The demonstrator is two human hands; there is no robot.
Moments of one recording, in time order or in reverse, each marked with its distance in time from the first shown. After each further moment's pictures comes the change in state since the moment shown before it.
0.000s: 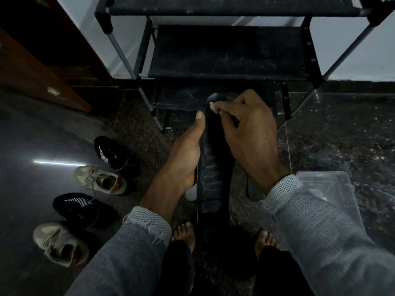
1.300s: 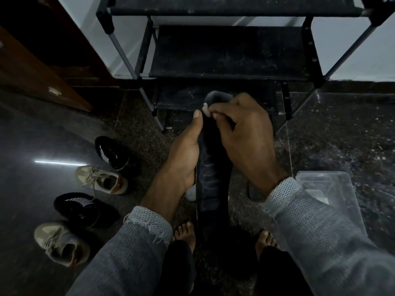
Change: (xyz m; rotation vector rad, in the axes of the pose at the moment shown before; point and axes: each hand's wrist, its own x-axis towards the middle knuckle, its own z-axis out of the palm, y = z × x) left_hand -0.004 0.004 0.004 -0.051 0.072 0.010; right_hand -0.002 -0.005 0.002 0.029 -0.023 -0.018
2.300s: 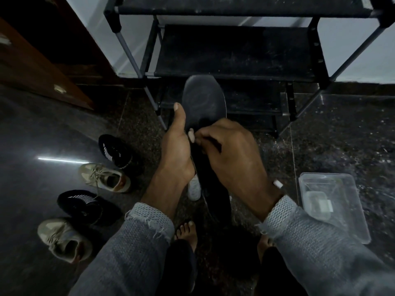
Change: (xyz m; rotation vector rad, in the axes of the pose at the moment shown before) left_hand 0.012 0.005 -0.013 -0.247 0.128 0.079; right_hand -0.027 -0.027 0.010 0.108 -0.208 0.009
